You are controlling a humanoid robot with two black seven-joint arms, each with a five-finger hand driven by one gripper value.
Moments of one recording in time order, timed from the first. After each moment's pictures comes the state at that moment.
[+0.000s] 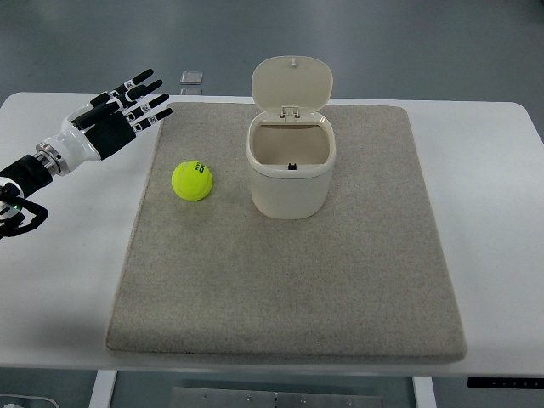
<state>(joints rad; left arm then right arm) -0.69 0.61 -0.65 -0.96 -0.23 -0.45 -0.03 0.06 0.00 0.01 0.21 0.05 -0.08 0.18</state>
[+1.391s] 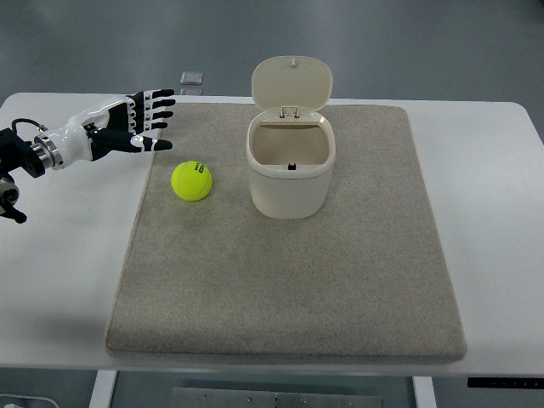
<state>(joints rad) -0.75 0.63 -0.67 -0.91 0.73 -0.45 -0.23 0.06 0.00 0.01 0.21 0.05 -0.08 0.18</state>
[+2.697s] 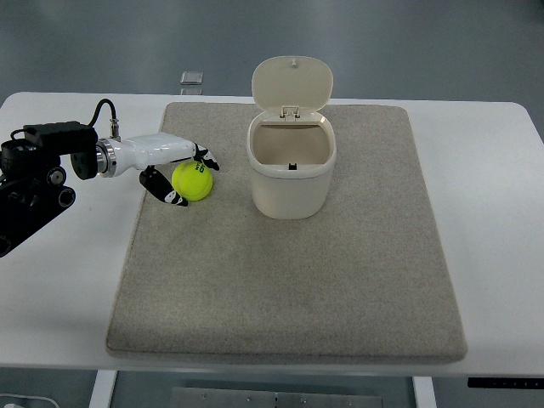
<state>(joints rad) -0.80 0.57 -0.62 -1.13 1.81 -0.31 -0.23 0.06 0.00 0.01 0.21 0.05 -0.08 0.18</state>
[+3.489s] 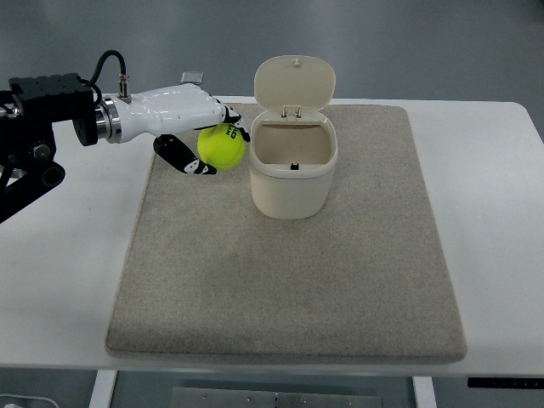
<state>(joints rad) -0.92 0.69 -0.64 -1.47 1.84 -0.28 -0.24 0.06 0.00 0.01 0.21 0.05 -0.08 0.18</state>
